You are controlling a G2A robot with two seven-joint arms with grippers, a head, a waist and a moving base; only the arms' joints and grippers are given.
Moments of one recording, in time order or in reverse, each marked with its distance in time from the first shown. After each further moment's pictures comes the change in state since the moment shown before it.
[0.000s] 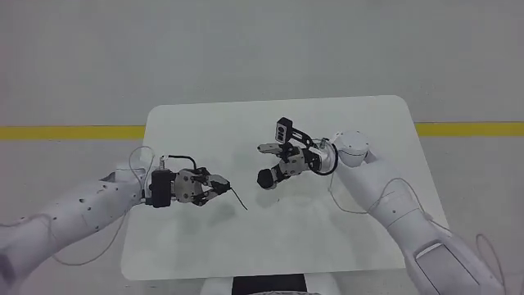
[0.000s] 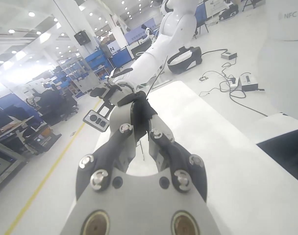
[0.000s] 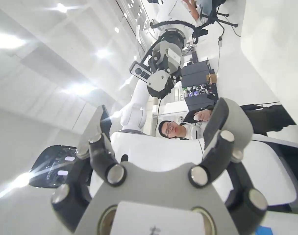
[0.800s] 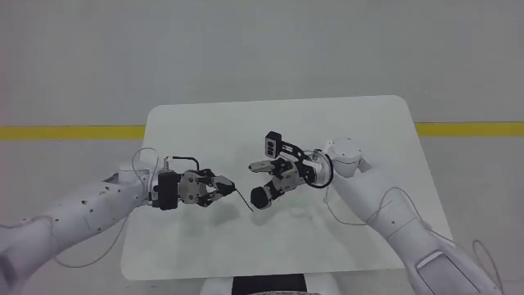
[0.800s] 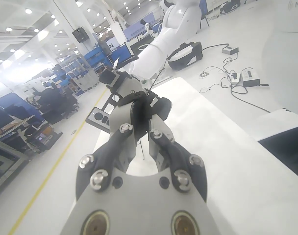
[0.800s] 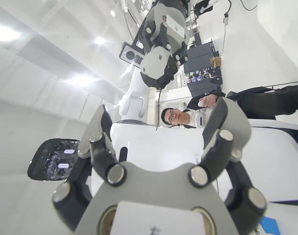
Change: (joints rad) left arm 0.016 -0.004 -0.020 -0.025 0.014 0.009 -0.053; right arm -0.056 0.017 -0.041 -0.134 0.004 0.078 0.028
